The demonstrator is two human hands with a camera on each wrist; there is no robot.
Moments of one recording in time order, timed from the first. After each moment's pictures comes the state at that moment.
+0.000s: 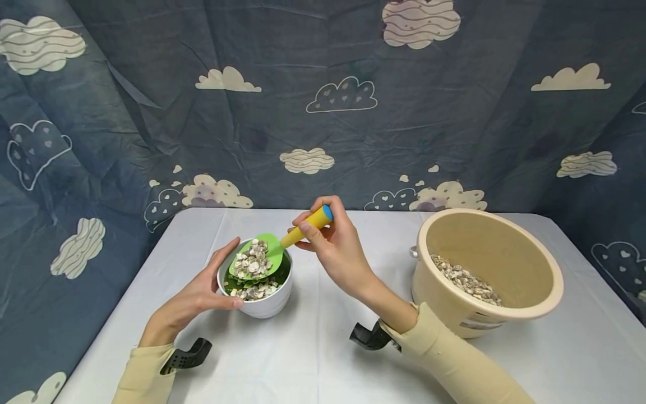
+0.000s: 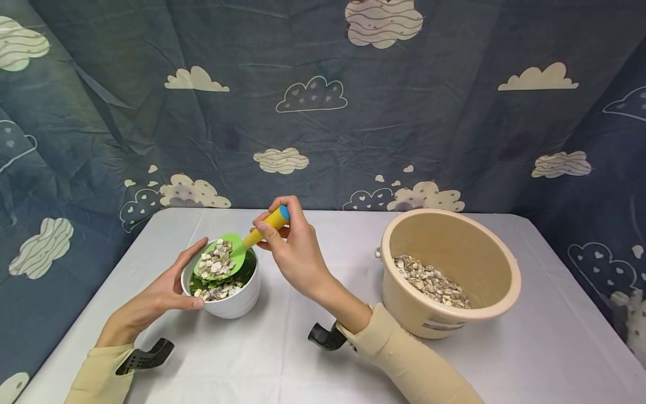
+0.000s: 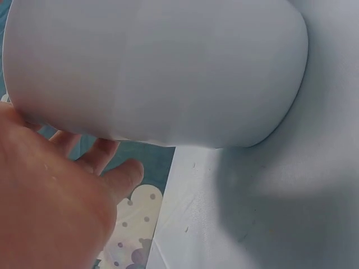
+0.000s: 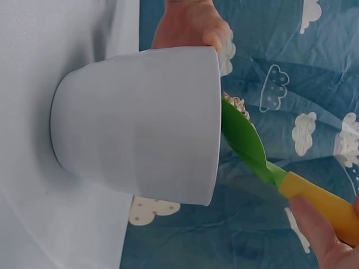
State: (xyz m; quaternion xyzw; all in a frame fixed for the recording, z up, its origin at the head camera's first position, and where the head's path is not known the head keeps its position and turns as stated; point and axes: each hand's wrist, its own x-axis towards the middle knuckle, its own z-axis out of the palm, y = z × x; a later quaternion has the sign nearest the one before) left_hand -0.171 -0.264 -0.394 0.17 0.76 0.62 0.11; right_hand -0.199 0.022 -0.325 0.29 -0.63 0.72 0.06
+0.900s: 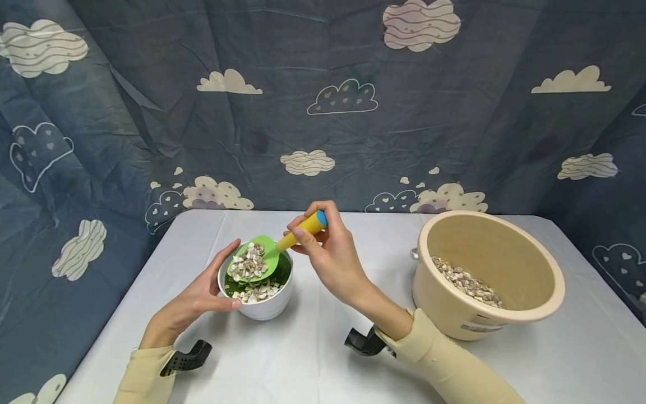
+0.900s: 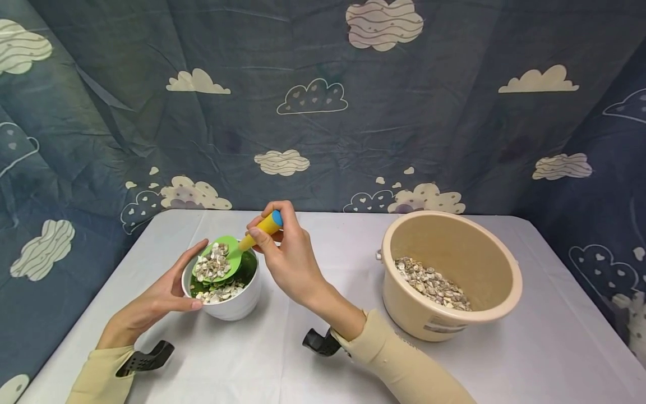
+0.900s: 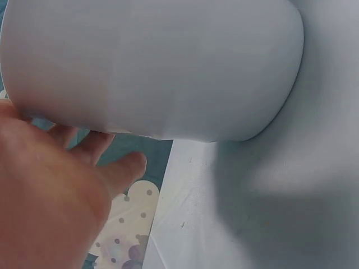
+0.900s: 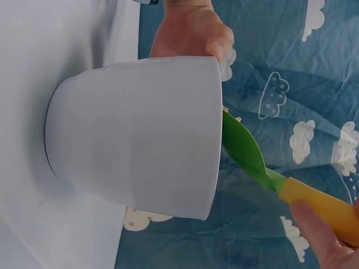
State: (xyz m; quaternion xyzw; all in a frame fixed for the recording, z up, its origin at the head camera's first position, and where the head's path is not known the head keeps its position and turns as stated) left_hand -0.171 -0.267 -0.396 0.19 0.73 0.64 0.13; right_hand -0.190 0.013 -0.323 0.30 -0.65 0.69 0.09
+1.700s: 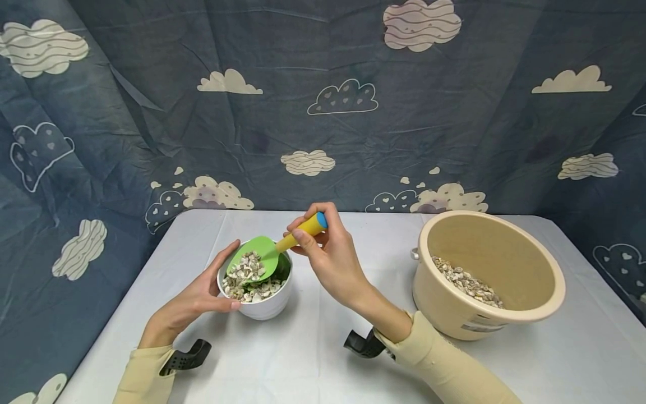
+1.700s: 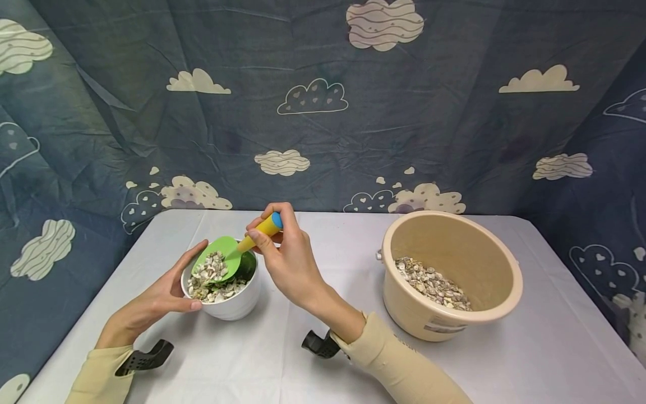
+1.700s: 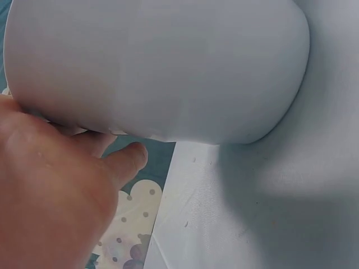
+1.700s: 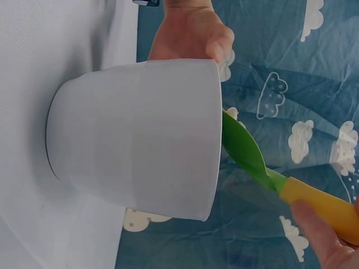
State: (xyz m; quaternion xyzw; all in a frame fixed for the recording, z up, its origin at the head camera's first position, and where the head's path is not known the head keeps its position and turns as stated) left_hand -0.171 -0.269 -0.396 0.20 0.71 0.66 0.15; right_hand -0.186 0.012 -0.321 0.30 -0.66 0.69 0.09
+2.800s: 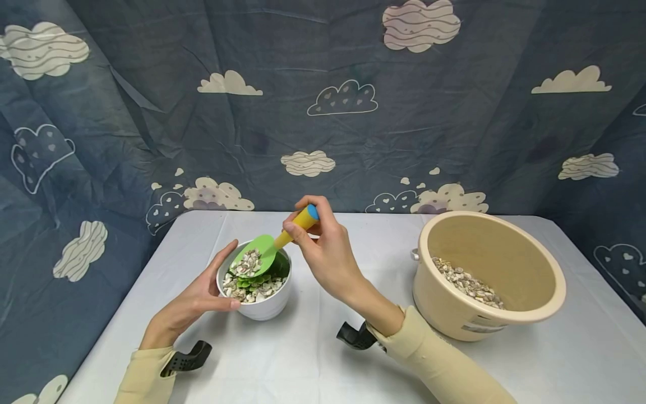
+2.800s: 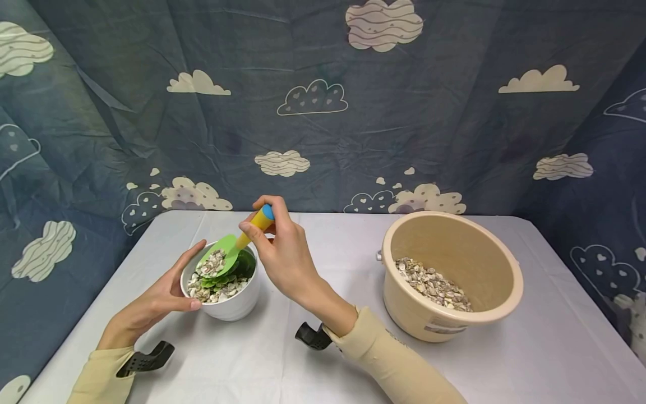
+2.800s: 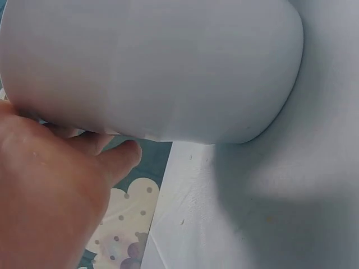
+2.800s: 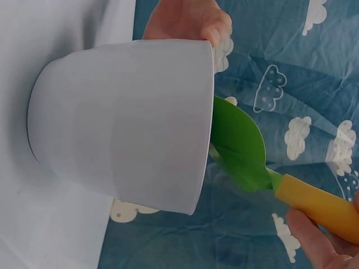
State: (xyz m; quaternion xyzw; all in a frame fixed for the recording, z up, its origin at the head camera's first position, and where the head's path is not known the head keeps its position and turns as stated) left_hand -0.170 -0.268 -0.396 0.18 0.70 0.67 0.15; right_hand -0.178 0.004 -0.297 0.30 -0.70 0.63 0.16
